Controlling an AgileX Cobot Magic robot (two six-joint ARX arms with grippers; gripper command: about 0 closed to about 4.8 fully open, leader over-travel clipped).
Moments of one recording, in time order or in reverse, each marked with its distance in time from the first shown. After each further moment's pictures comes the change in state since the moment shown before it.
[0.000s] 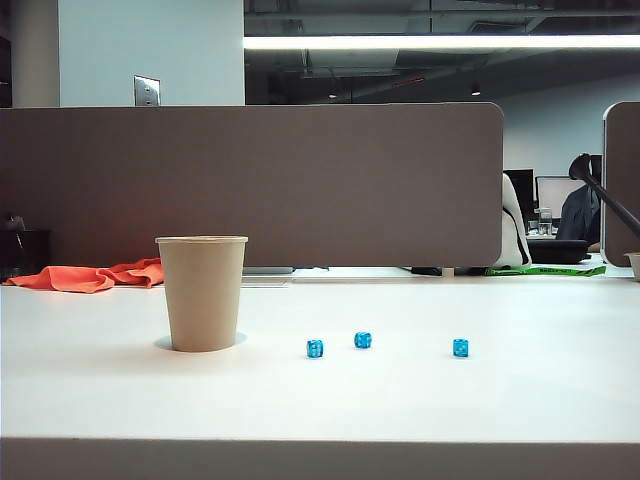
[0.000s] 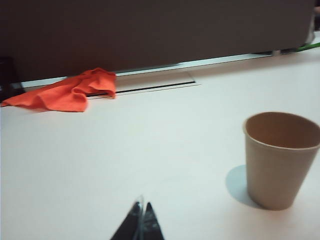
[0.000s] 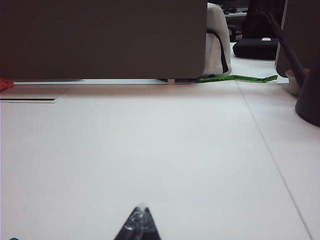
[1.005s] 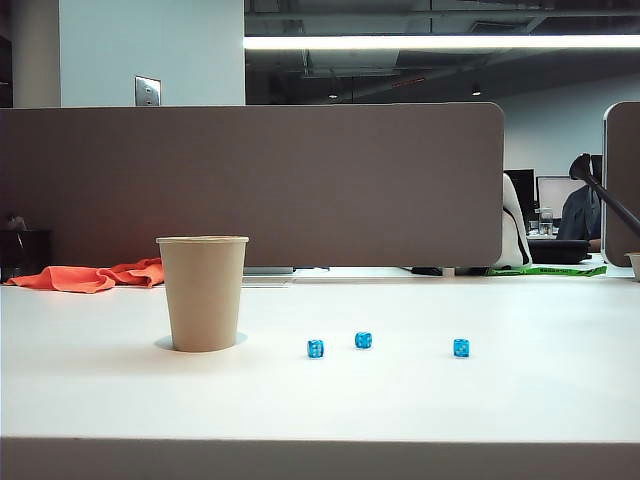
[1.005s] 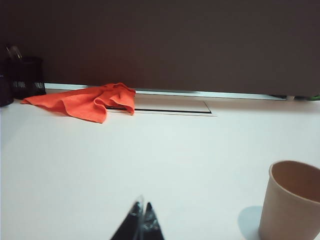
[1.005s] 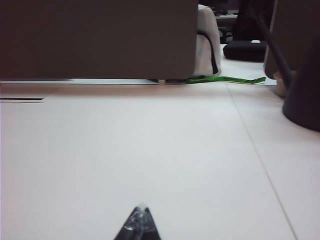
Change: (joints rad) left arm 0.310 0.000 0.000 0.082 0.256 -0.172; right arm 0.000 0.000 0.000 0.000 0.039 -0.021
